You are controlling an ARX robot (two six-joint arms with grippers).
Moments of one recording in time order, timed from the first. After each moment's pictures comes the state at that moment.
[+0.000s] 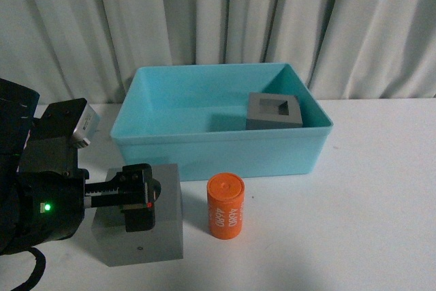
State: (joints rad) left arm -0.29 1.80 0.59 0.47 -0.02 -0.31; right arm 0.00 0.00 0.01 0.00 0.00 0.00
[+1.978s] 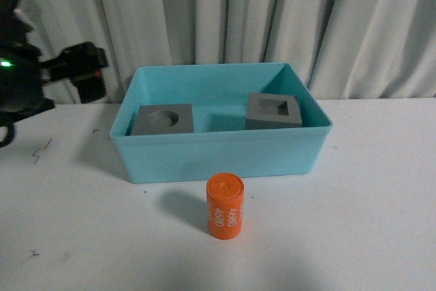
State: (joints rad) left arm -0.10 1.69 0.87 0.23 -0.03 -0.33; right arm 0.00 0.00 0.01 0.00 0.00 0.00
